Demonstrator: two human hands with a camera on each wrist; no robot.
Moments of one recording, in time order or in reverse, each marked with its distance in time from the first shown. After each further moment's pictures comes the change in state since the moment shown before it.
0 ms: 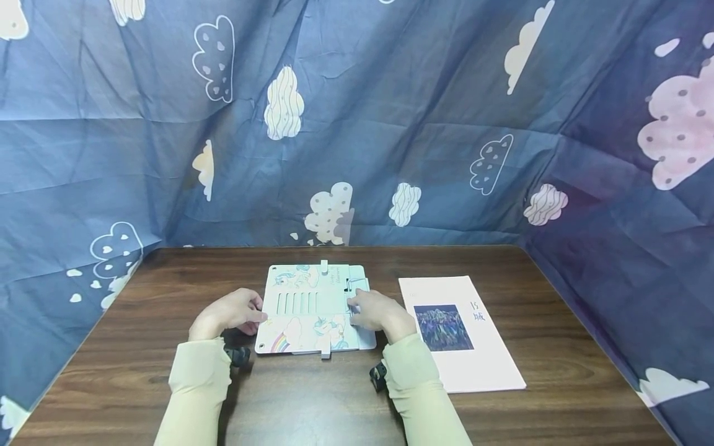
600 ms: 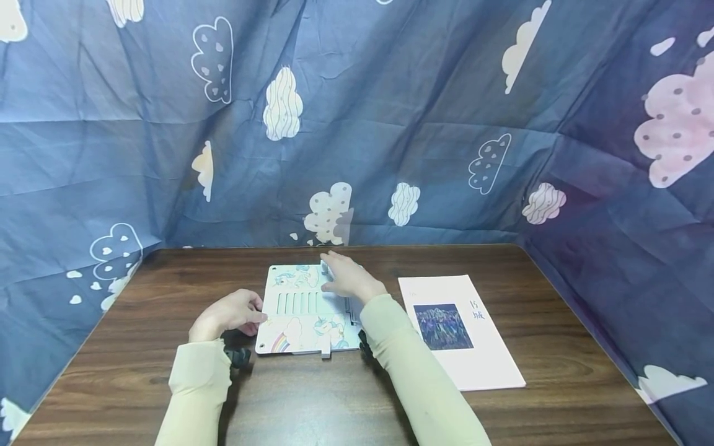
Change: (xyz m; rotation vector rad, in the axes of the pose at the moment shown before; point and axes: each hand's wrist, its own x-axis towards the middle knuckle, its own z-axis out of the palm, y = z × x) left_hand -0.002 0.002 0.001 -0.044 -0.004 0.009; right_hand 0.071 -0.018 -0.020 0.023 0.185 -0.162
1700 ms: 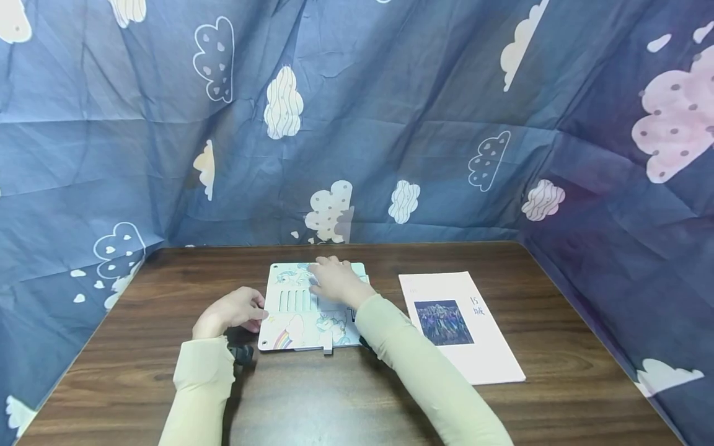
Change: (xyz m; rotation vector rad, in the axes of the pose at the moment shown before) left_hand -0.003 0.001 0.002 0.044 0.019 -0.002; right_hand -0.002 -0.031 0.013 -0.210 -0.004 -0.047
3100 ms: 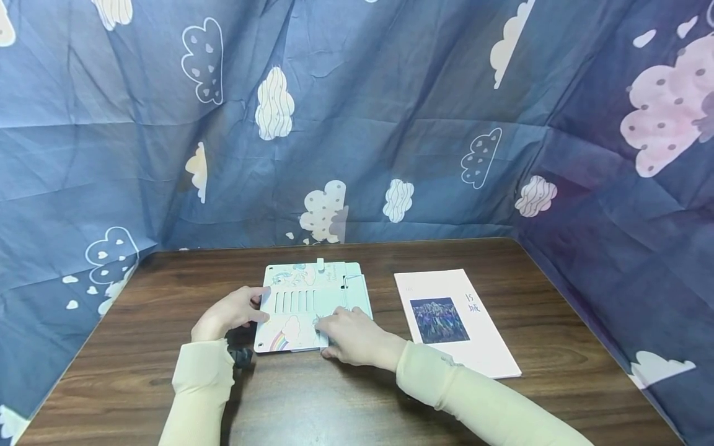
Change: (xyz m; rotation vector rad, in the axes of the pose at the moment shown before) left_hand 0.004 0.008 0.000 0.155 0.022 0.049; right_hand -0.107 -0.008 0.026 -0.058 0.060 -0.287
